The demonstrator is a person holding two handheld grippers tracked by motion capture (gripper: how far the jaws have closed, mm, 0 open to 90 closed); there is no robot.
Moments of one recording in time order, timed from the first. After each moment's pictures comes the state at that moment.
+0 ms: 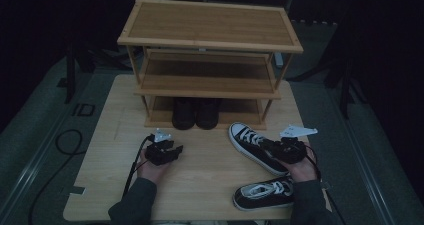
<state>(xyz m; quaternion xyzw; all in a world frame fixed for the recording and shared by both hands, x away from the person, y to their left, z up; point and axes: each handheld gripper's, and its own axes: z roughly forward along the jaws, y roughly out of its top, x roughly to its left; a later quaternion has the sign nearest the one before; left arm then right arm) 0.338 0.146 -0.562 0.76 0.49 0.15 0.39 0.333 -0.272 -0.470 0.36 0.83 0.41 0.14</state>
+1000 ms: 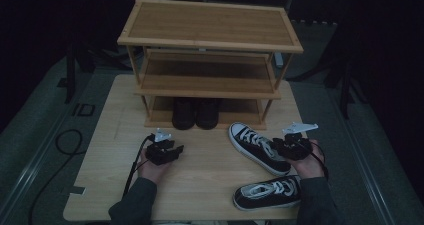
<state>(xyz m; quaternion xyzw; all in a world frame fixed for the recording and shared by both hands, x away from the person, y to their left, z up) 0.339 0.146 -0.562 0.76 0.49 0.15 0.39 0.343 -0.285 -0.467 0.39 0.84 0.32 0.17</state>
